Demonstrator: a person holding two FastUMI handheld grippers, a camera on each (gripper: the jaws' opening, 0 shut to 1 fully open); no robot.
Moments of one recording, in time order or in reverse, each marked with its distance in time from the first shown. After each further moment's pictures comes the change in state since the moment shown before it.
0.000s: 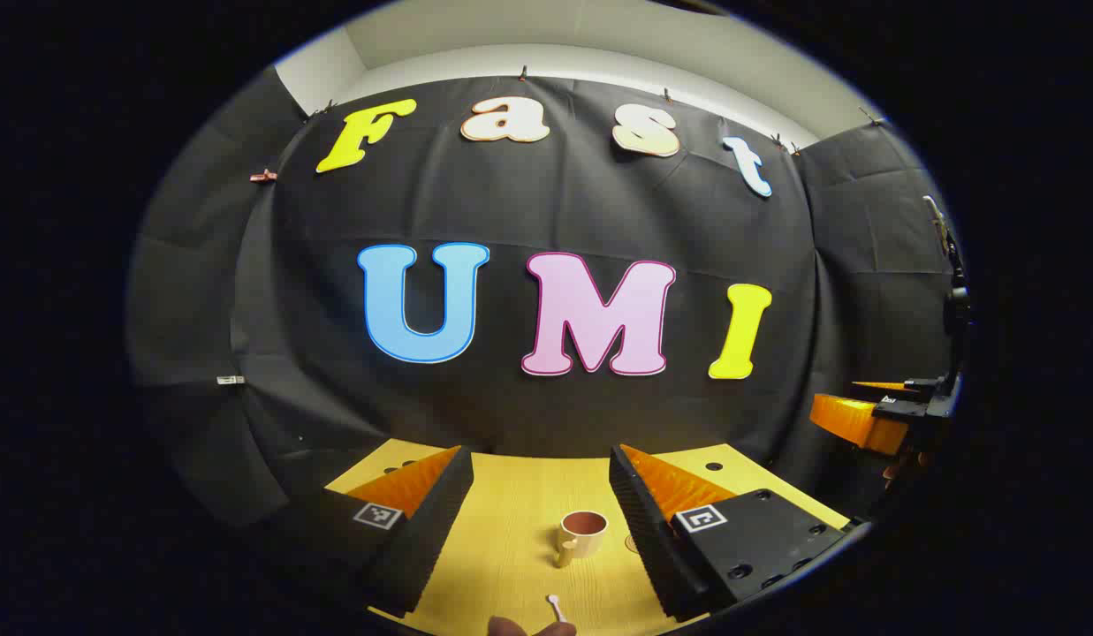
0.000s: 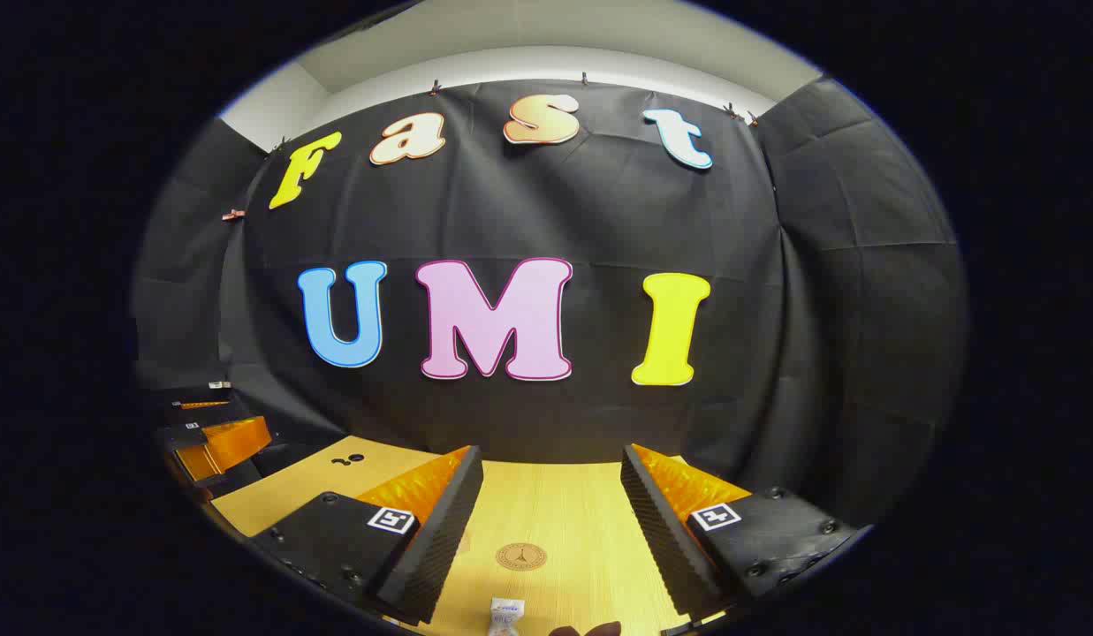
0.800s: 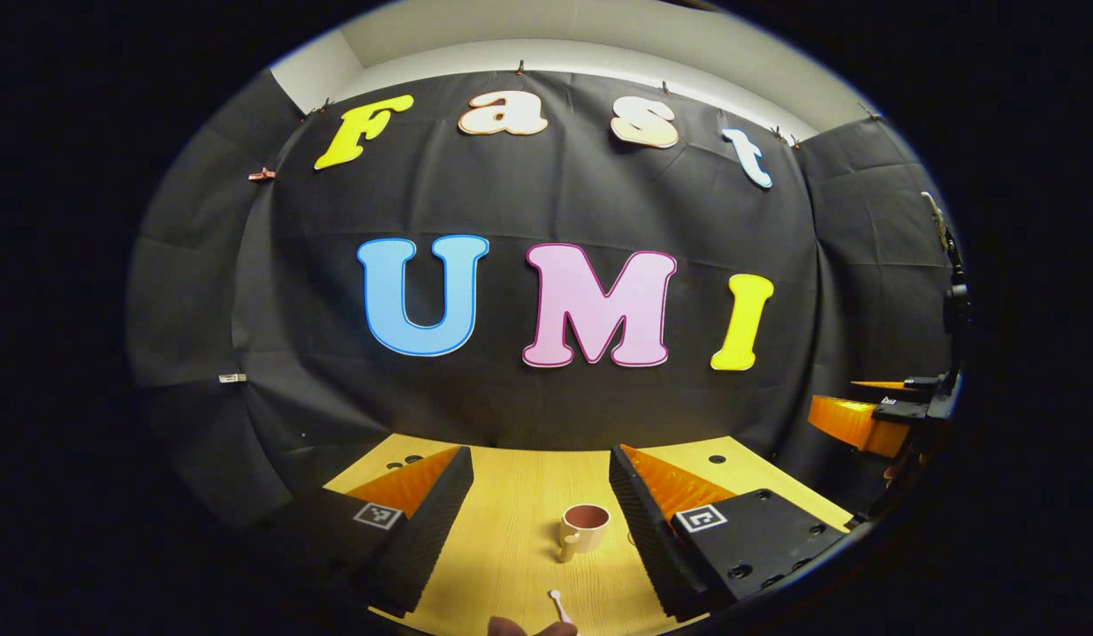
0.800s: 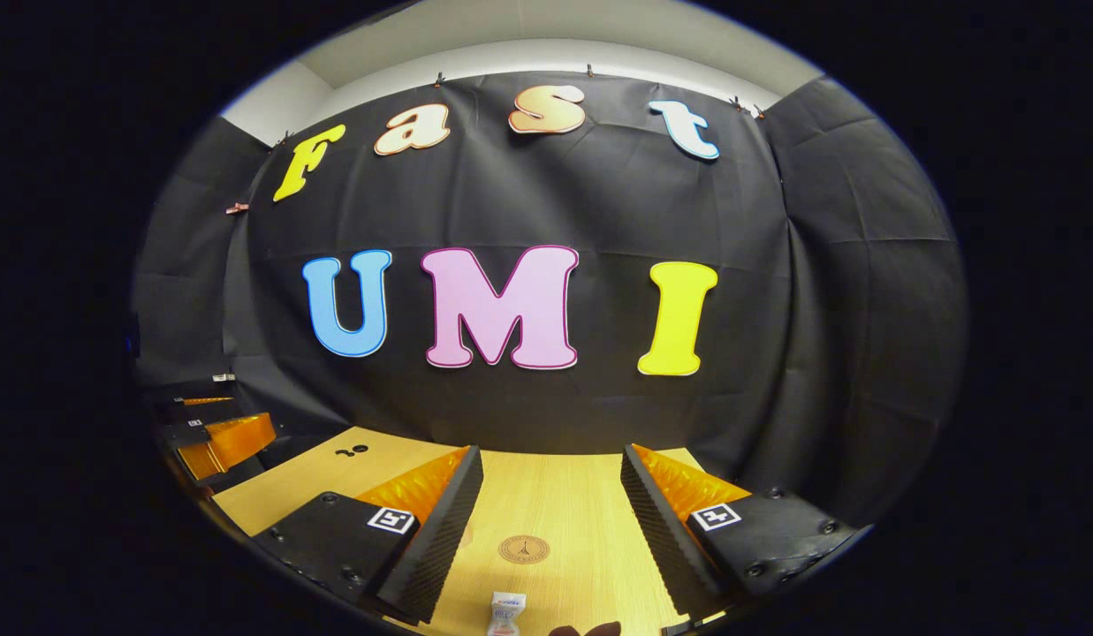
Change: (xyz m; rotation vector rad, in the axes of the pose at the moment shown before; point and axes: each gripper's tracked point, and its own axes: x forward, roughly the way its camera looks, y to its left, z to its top) left arm 0.000 -0.002 -0.009 0.009 0.027 0.006; right arm 0.002 0.002 -0.015 -0.003 0.038 0.022
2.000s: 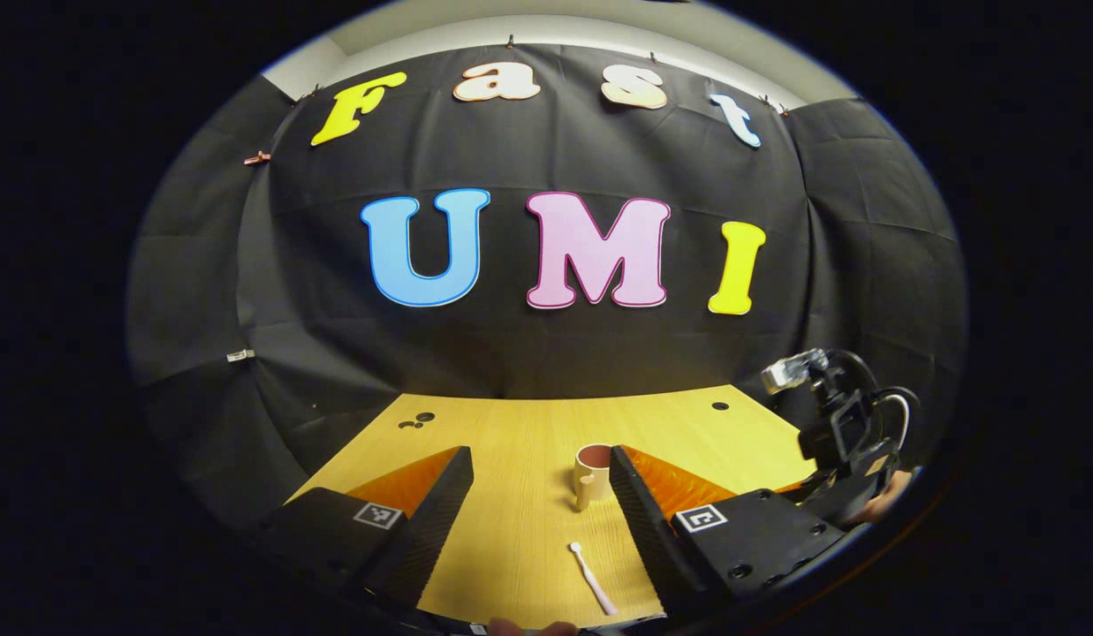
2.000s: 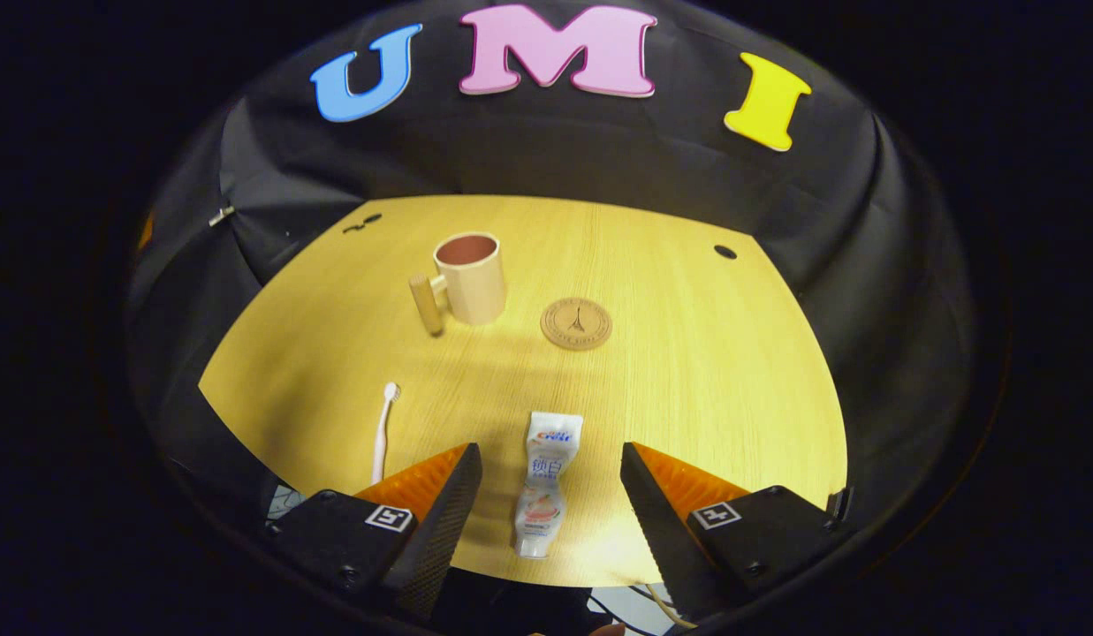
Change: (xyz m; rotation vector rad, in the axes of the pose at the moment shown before) left arm -0.041 0.021 -0.068 0.041 0.143 -0.005; right arm -0.027 0.059 -0.294 -0.091 0.840 0.085
